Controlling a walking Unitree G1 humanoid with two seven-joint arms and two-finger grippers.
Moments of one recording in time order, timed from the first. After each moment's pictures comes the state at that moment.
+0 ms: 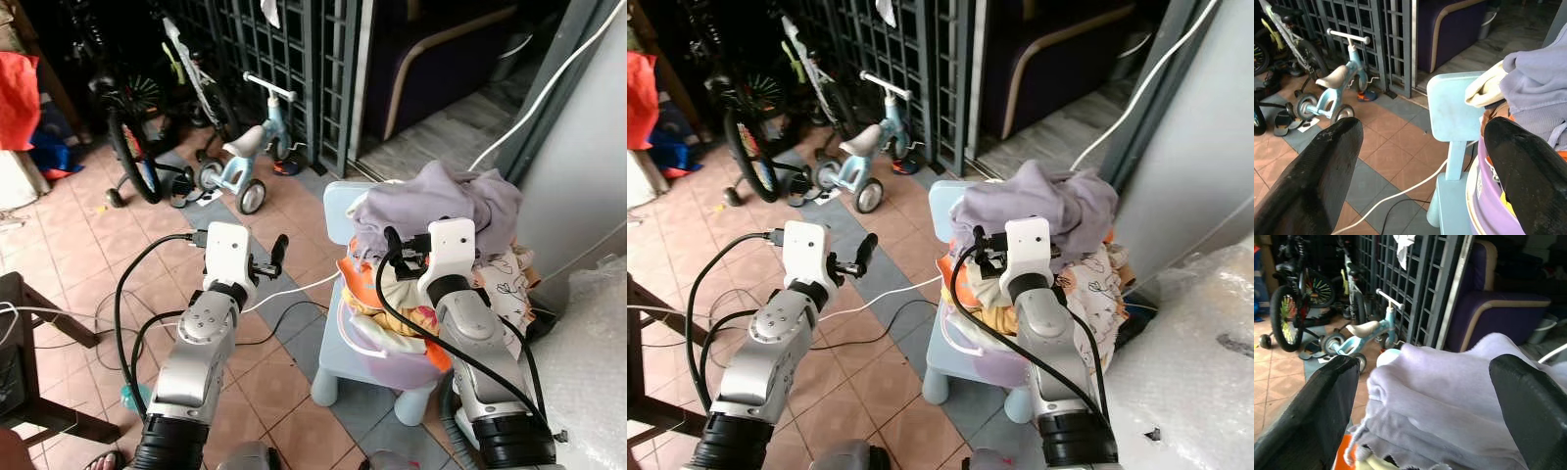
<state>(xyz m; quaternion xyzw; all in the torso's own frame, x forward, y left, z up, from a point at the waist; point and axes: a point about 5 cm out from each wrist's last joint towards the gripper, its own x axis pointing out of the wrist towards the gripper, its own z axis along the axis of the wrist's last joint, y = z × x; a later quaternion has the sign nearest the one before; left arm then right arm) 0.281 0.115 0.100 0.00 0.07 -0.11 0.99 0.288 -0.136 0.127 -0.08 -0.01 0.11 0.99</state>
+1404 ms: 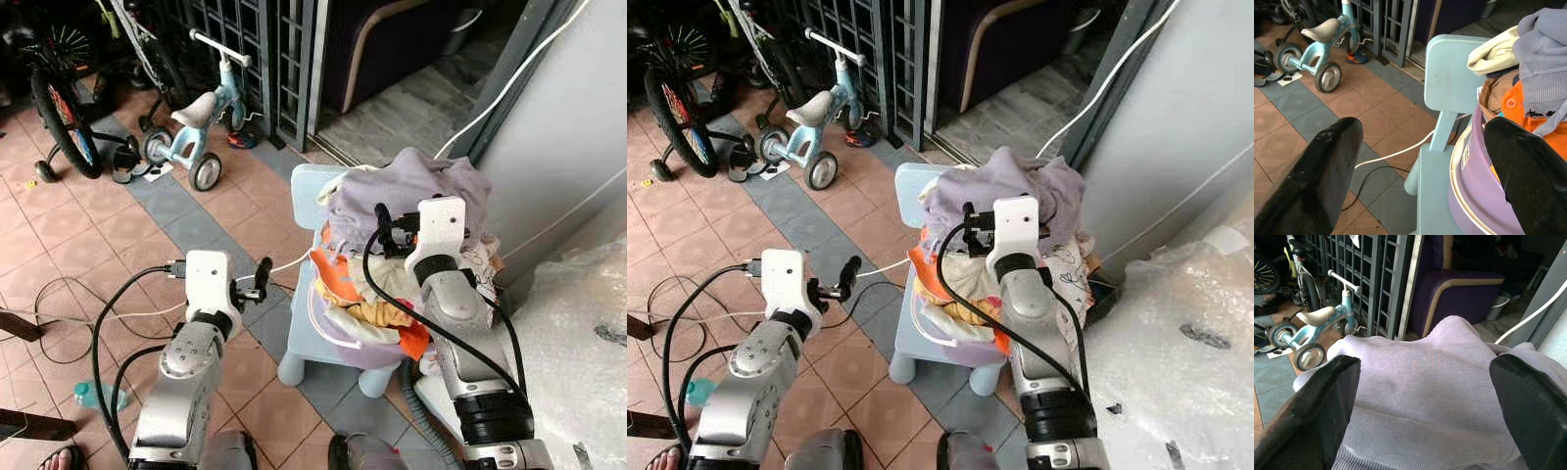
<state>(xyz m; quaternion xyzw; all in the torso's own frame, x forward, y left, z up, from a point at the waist) 0.254 0.125 0.091 -0.04 0.10 -0.08 0.99 0.316 -0.137 0.132 -0.07 -0.02 0.03 1.00</state>
